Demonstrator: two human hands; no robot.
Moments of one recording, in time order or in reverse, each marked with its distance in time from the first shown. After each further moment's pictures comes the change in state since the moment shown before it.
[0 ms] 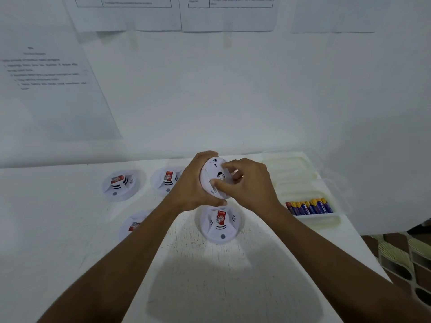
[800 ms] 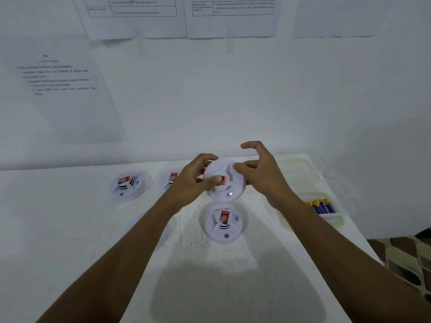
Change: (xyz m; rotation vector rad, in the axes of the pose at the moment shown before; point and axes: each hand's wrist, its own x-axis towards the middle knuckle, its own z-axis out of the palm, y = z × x) left_hand -0.008 0.024 -0.017 -0.131 0.014 -0.142; right_hand 0.013 0.007 -0.019 0.533 -0.124 0.298
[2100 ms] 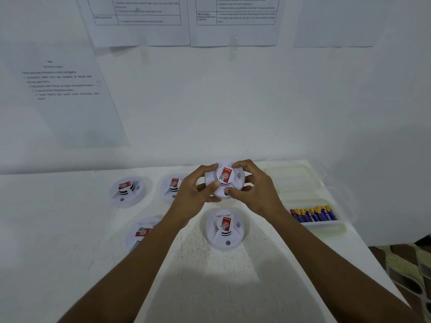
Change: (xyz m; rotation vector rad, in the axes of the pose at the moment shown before) left_hand -0.005 -0.017 0.014 -0.239 0.152 -0.018; right_hand -0.004 0.030 0.016 -0.108 0.005 -0.264
